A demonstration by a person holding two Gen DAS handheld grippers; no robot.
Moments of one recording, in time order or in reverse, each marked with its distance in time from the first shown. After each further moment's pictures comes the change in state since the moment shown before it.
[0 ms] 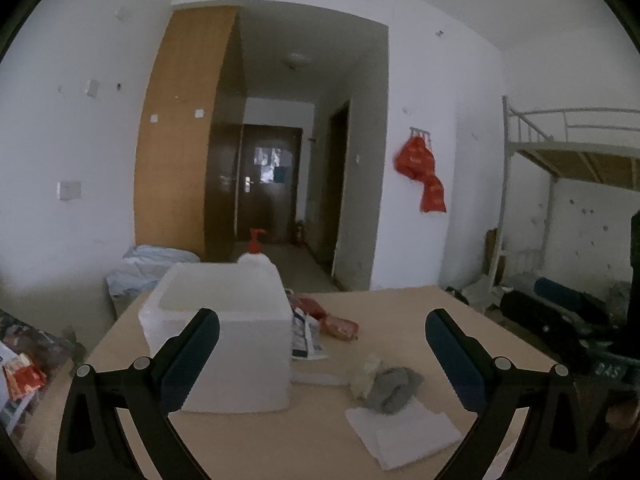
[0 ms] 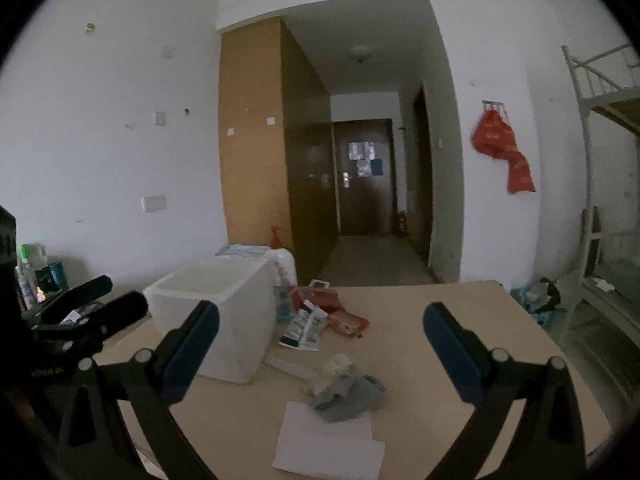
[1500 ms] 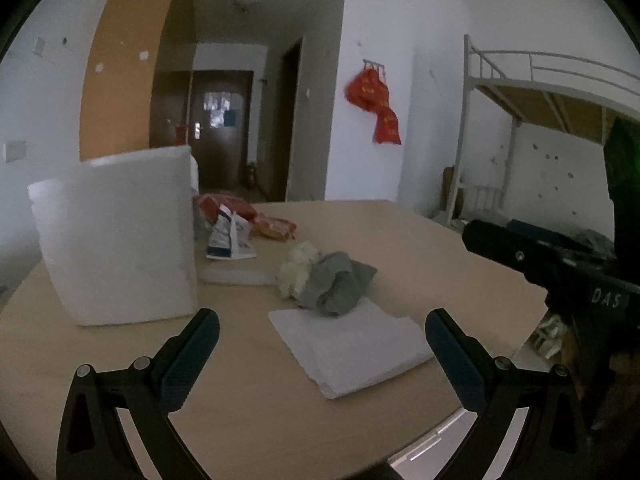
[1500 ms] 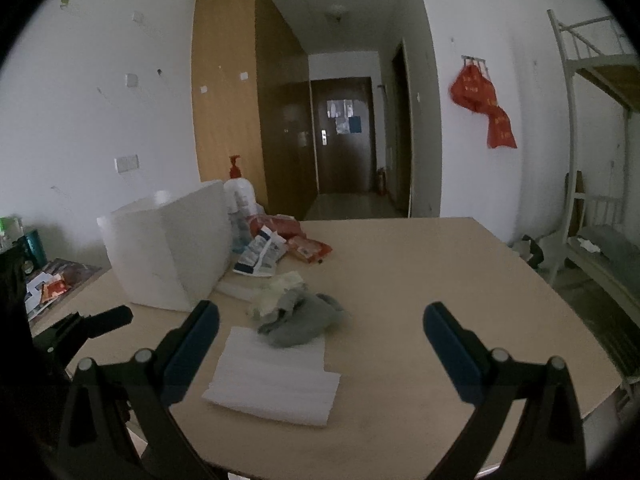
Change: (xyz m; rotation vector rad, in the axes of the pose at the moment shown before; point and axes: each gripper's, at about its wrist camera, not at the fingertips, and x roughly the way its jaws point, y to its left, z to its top) left arm 0.057 -0.046 -0.106 0.044 0.218 -0.177; right arm 0.018 -0.047 -0.068 0.022 0.155 -0.063
